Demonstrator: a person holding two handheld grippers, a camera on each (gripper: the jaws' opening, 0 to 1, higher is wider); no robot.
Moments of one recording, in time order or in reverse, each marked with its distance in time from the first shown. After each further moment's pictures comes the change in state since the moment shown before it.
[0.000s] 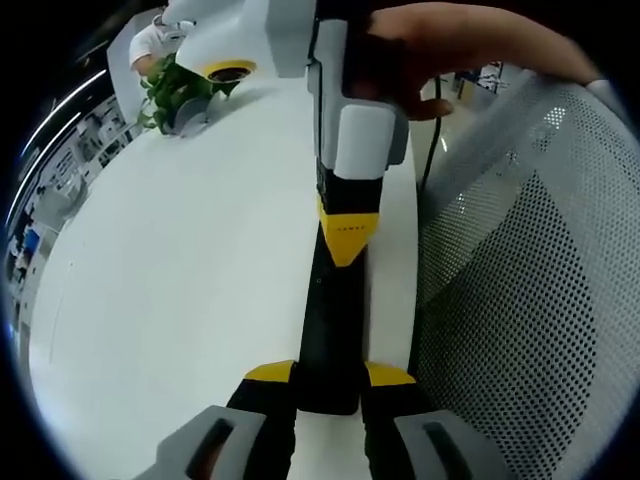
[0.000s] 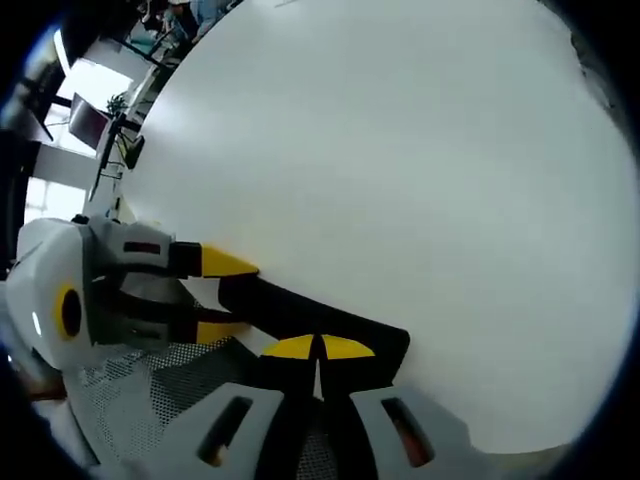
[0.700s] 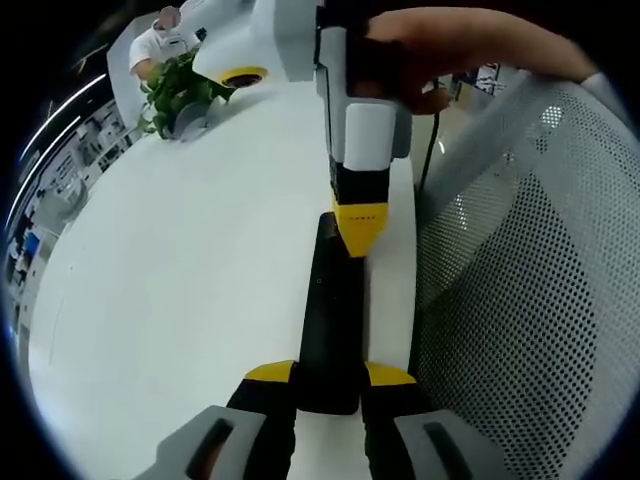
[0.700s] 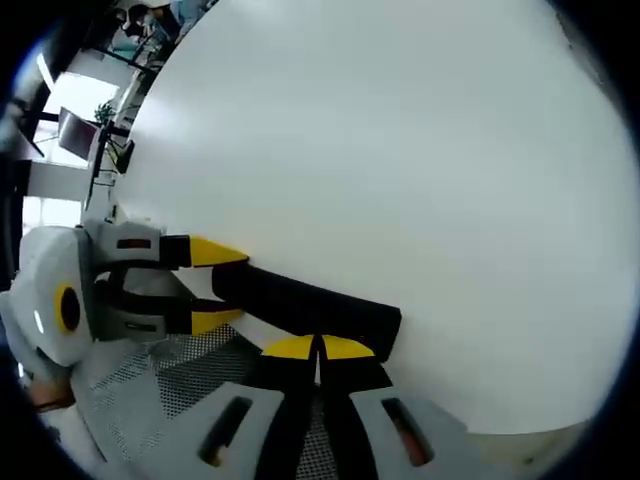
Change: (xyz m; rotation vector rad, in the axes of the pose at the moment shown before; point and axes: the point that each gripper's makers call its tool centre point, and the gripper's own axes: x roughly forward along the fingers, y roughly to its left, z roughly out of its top) left arm 0.000 0.000 0.000 0.007 -0.028 -0.002; right arm -0.005 -0.004 -0.017 0.084 0.050 0.000
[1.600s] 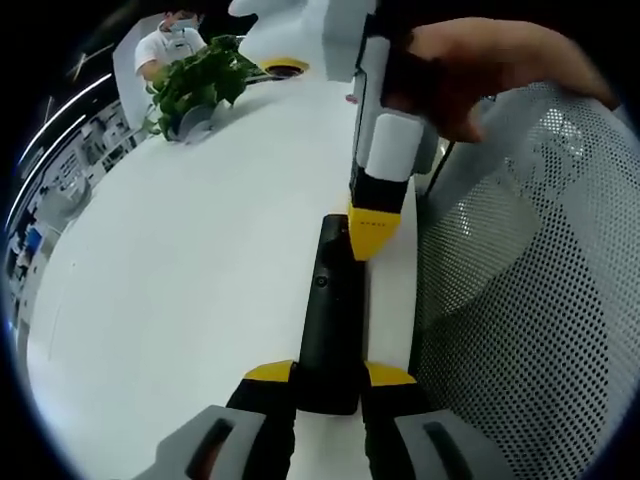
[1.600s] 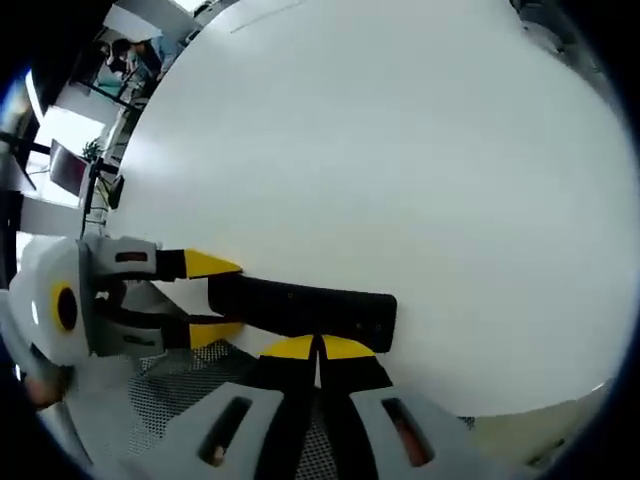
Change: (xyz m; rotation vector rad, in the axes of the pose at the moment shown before) left arm -0.001 0.000 0.000 -0.010 -0.020 0.006; right arm 0.001 0.000 0.001 0.098 -0.150 -0.044
